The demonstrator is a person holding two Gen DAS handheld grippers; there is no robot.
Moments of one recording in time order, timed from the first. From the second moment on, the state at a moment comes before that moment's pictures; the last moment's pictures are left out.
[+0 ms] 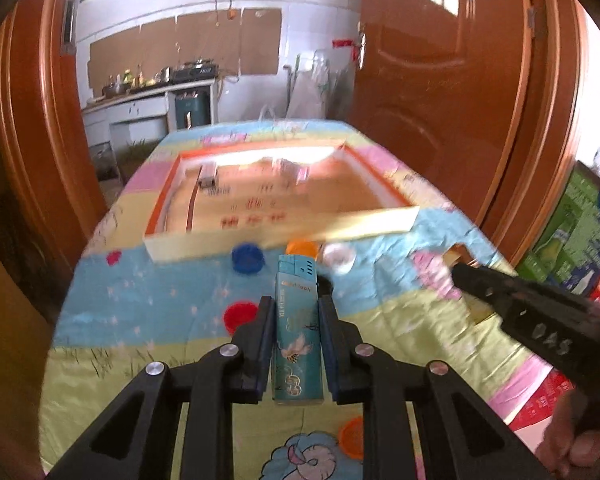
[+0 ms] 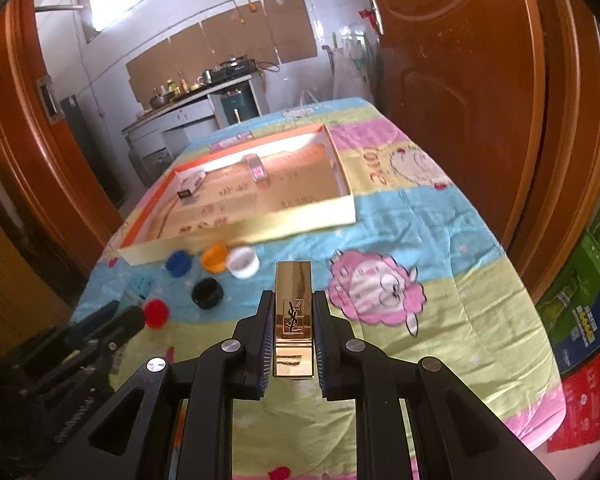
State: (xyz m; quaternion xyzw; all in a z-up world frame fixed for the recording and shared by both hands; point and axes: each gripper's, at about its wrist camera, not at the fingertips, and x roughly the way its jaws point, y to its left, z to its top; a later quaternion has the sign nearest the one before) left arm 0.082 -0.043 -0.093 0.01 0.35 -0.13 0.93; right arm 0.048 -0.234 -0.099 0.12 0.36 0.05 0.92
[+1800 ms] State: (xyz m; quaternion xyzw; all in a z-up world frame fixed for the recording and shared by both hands) left arm 0.355 -0.027 -0.064 -0.04 0.45 -0.09 0.89; right arm 0.330 -0.227 -0.073 0.06 0.45 0.13 0.88
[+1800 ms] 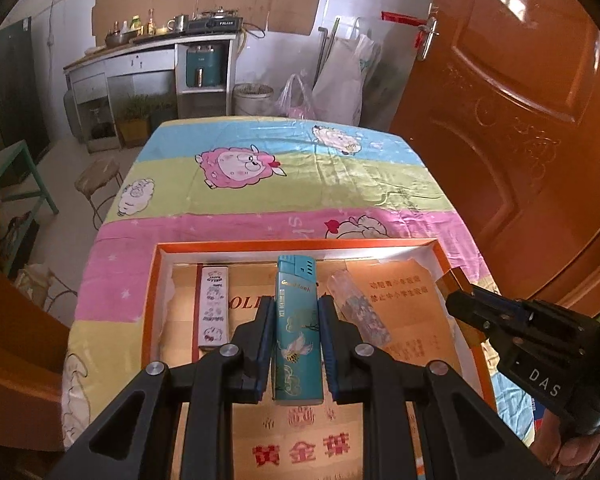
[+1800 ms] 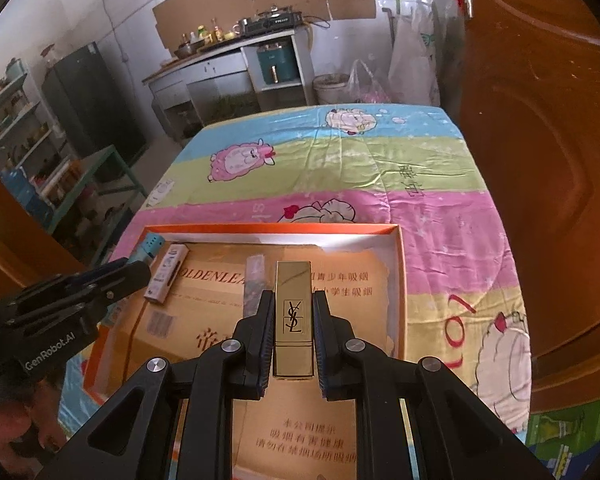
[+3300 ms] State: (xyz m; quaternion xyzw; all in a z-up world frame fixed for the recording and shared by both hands) left arm 0.418 -0.042 -0.123 -0.03 0.50 -0.09 0.86; right arm 0.399 -0.216 -0.130 0.04 0.50 0.13 0.86
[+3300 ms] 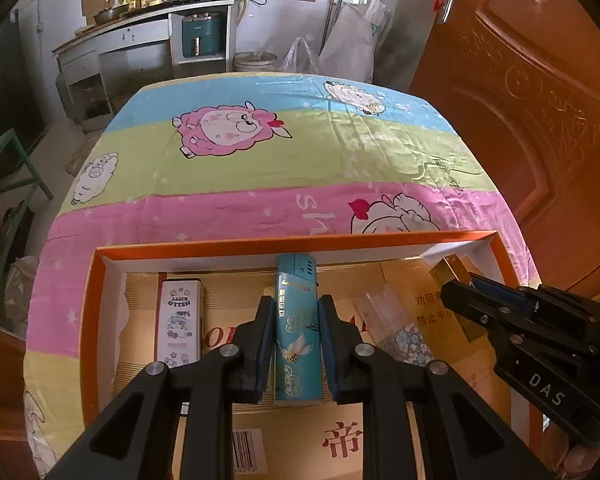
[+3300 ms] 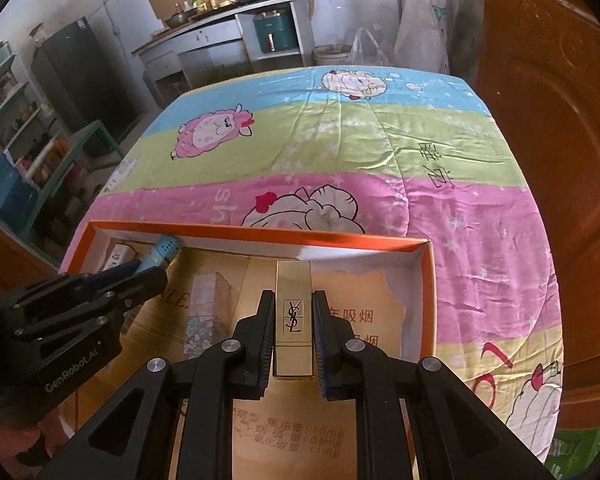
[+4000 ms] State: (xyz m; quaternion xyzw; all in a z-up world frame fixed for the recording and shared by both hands) left arm 0.419 -0.042 -0.132 -0.03 0.50 -0.10 0.86; right arm 0.400 -0.213 -0.140 0.03 0.50 0.14 0.85
